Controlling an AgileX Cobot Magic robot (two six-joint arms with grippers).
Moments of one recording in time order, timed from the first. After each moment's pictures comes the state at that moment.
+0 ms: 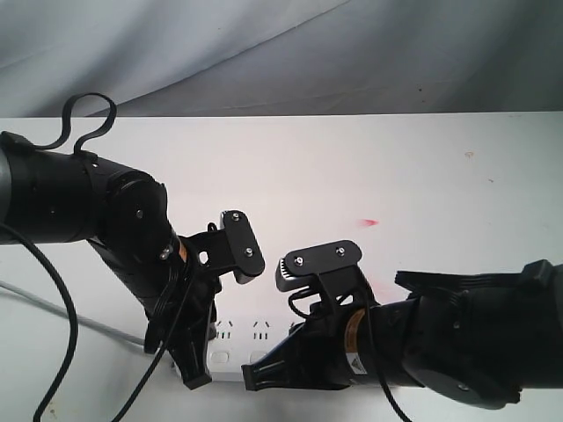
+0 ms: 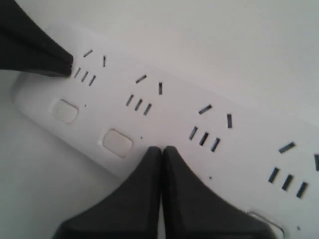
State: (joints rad) left arm -0.66 1.81 -0.96 -0.17 0.67 0.70; right arm 1.01 1.73 -0.65 -0.26 -0.03 0.74
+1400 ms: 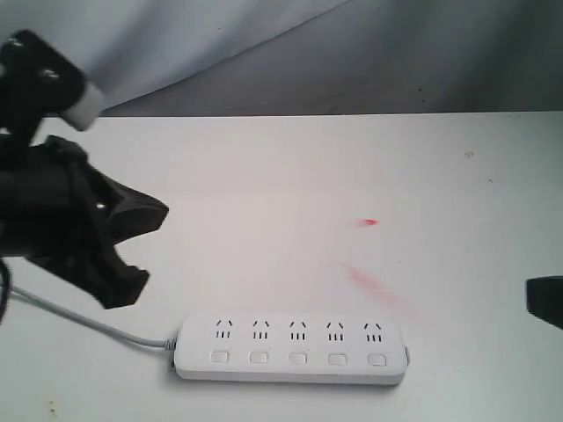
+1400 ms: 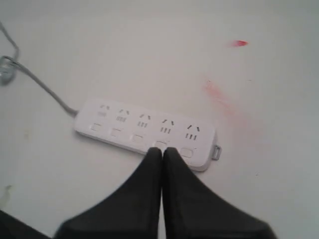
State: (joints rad) left arm -0.66 1.08 -0.81 -0.18 0.56 0.23; right arm 1.02 0.62 -0.63 -0.29 0.83 0.78
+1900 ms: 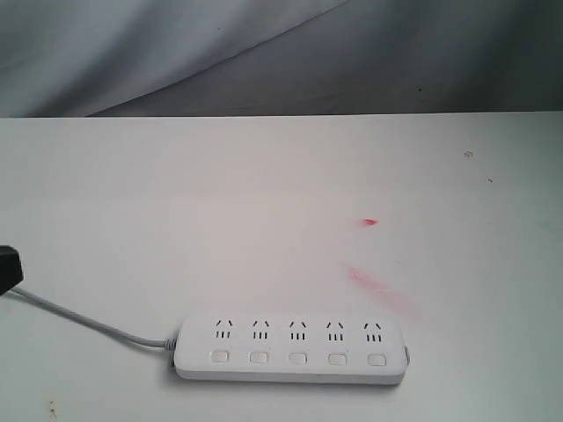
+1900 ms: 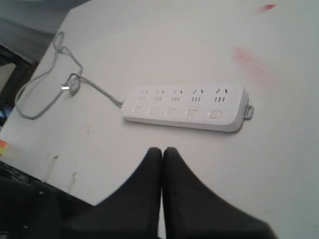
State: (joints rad) left arm -0.66 0.46 -0.43 -0.12 0.43 -0.13; right arm 1.01 0.08 -0.41 -0.12 0.92 0.84
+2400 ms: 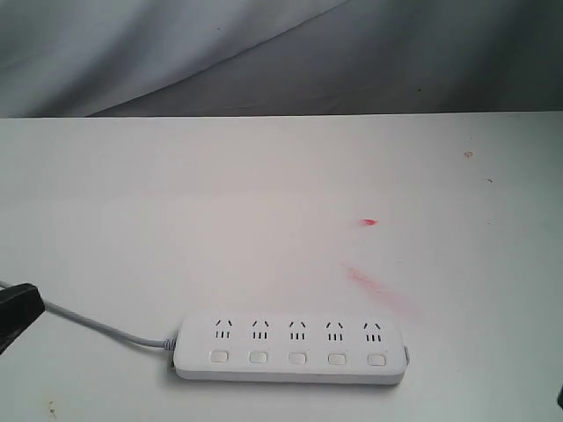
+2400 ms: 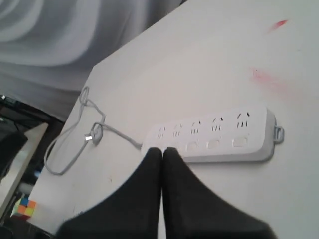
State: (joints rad) left arm -0.66 0.40 -0.14 0.08 0.10 -0.41; right arm 0.69 0.00 -0.20 0.24 0.63 0.60
